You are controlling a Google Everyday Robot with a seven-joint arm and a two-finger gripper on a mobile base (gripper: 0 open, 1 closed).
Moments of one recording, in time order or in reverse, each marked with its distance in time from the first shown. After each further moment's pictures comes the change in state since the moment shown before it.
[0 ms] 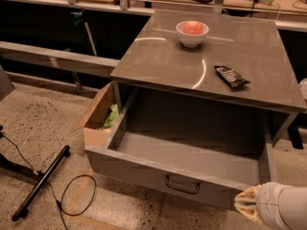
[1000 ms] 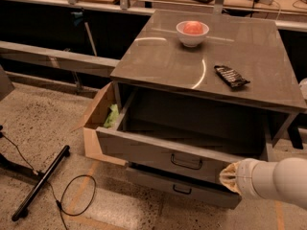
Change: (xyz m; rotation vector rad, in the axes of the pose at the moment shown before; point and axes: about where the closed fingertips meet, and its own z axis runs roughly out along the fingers) arm -0.009 -0.067 0.052 0.098 0.003 -0.083
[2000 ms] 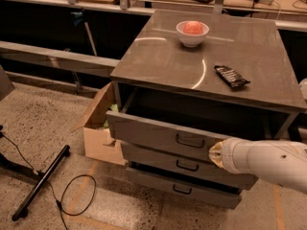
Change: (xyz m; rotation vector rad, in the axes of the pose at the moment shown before) arm -0.009 -0.068 0.049 0.110 0.025 -0.105
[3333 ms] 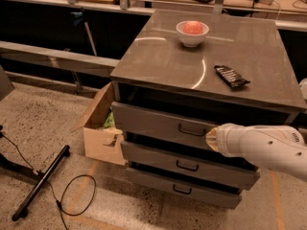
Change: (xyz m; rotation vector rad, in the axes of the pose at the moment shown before) arm -0.003 -0.052 0.020 0.074 0.014 -0.088
